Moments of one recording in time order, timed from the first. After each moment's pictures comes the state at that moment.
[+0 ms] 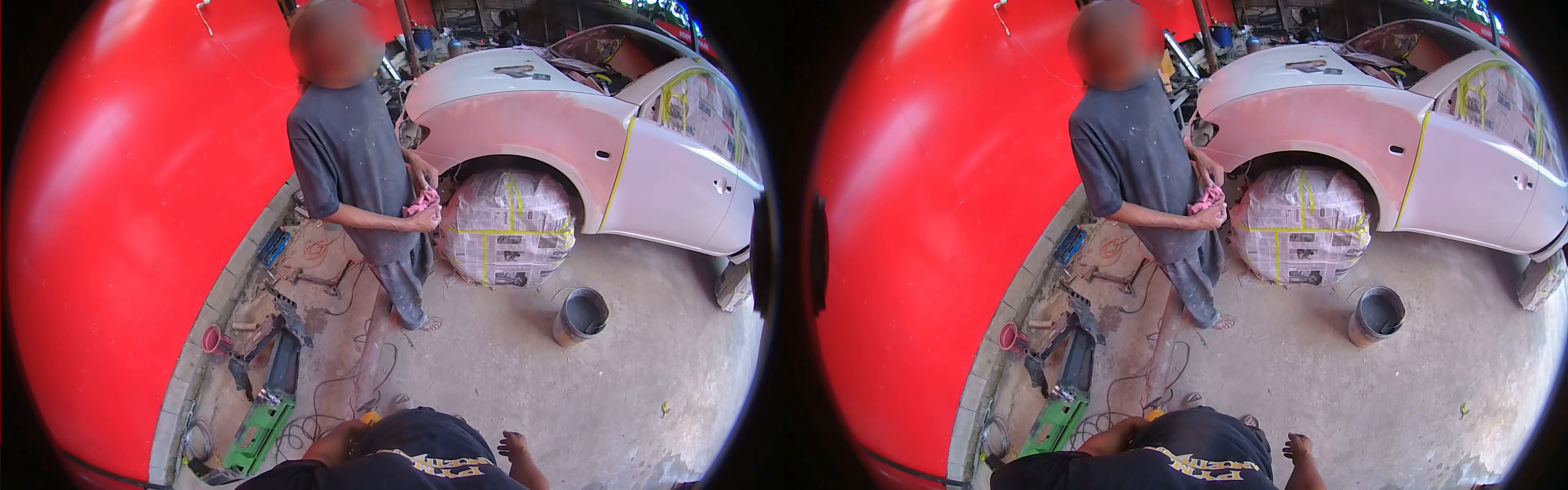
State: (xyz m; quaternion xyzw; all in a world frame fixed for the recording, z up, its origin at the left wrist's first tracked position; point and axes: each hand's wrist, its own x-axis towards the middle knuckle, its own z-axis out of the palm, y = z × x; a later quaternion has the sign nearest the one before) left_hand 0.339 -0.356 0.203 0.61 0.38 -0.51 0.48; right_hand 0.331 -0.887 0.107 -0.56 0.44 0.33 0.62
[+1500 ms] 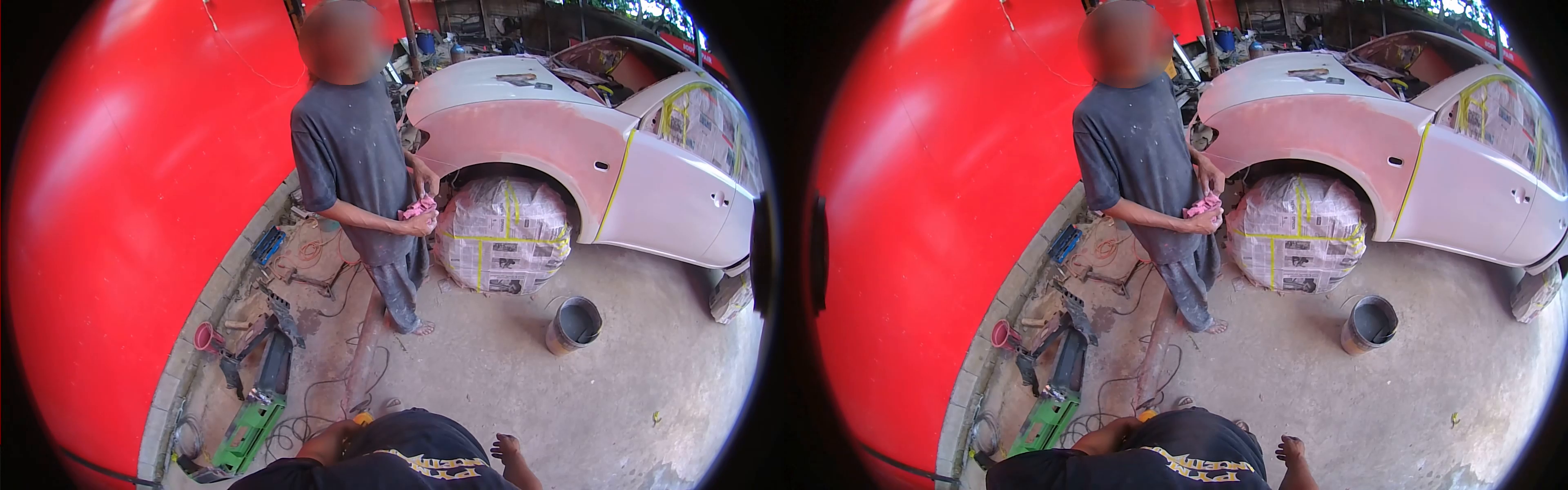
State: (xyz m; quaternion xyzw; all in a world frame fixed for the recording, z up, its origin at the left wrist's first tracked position) left_hand 0.345 -0.354 0.176 0.60 0.38 -0.50 0.50; right_hand 0.344 -0.888 0.116 -0.57 0.44 0.32 0.61
